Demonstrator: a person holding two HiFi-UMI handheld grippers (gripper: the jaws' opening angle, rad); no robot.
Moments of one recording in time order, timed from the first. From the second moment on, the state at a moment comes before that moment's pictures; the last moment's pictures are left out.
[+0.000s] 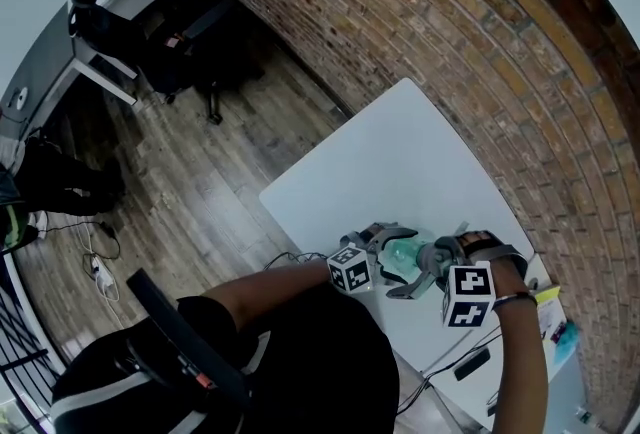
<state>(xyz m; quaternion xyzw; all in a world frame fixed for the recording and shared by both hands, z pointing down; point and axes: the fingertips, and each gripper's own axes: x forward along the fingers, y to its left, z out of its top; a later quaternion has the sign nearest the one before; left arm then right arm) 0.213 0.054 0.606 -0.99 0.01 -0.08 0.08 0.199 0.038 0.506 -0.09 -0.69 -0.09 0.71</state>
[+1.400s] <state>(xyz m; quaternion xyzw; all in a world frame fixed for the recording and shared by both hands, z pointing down) 0.209 0.045 0.661 -1.00 0.01 -0.09 0.02 0.202 0.030 0.508 0.15 -0.75 0.13 0.63</state>
